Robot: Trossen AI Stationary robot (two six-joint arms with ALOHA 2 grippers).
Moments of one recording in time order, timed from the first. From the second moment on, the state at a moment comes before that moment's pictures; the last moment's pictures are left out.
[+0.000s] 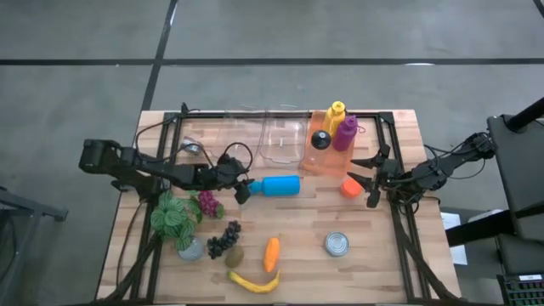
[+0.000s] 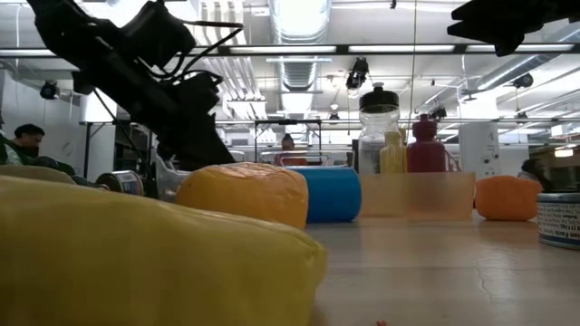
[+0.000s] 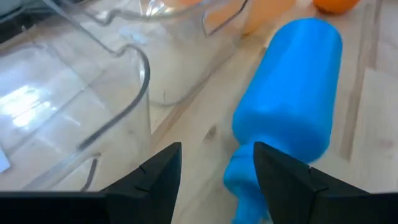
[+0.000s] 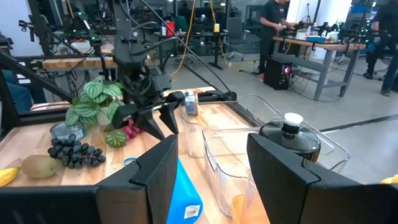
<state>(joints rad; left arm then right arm) 0.00 1.41 0.51 0.21 -0.35 -0.38 0.50 0.43 0.41 -0.10 0.84 0.10</state>
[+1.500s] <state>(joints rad) -0.06 1.52 0.41 0.43 -0.42 -0.24 0.50 0.43 0.41 -0.10 0.84 0.10</state>
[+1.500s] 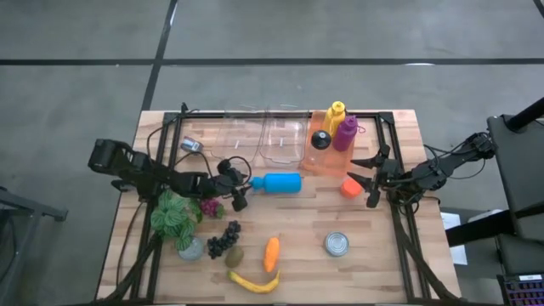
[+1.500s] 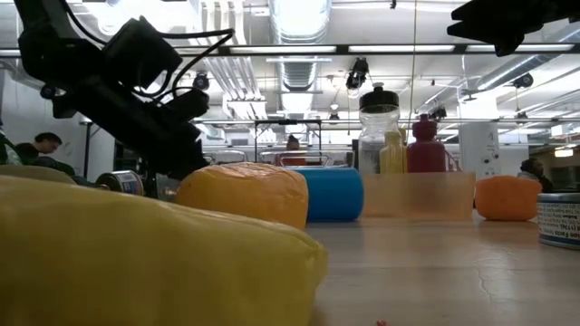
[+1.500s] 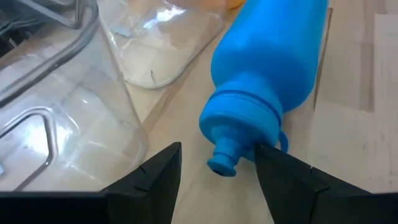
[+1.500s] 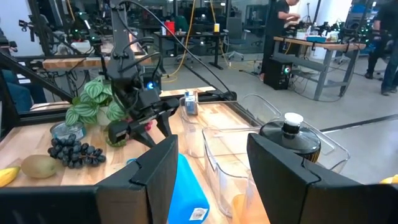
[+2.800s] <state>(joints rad) -0.05 1.64 0.55 0.45 -0.28 -0.20 0.50 0.43 0.41 -0.10 0.84 0.10</state>
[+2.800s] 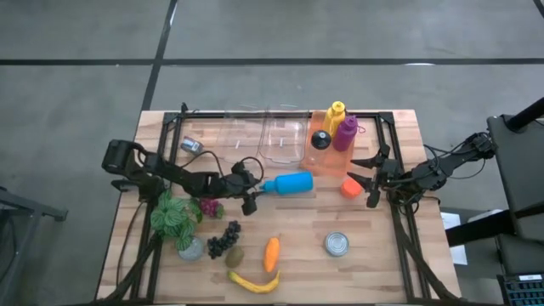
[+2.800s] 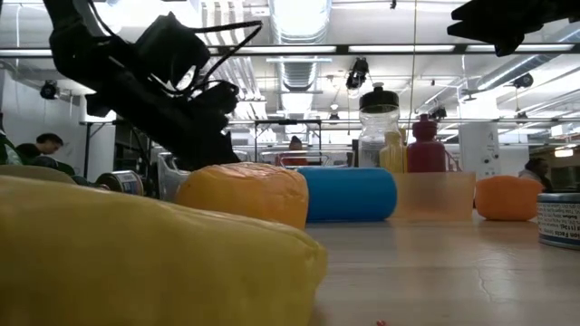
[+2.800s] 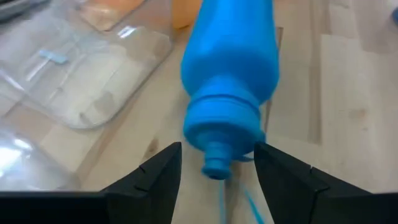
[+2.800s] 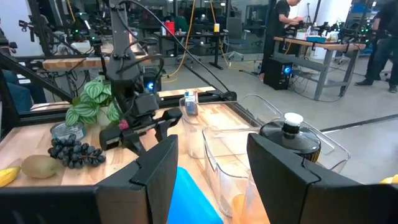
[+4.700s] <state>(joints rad) 0.00 1.72 0.54 0.51 -0.24 -0.09 0.50 0.44 0.41 -0.10 0.84 0.10</state>
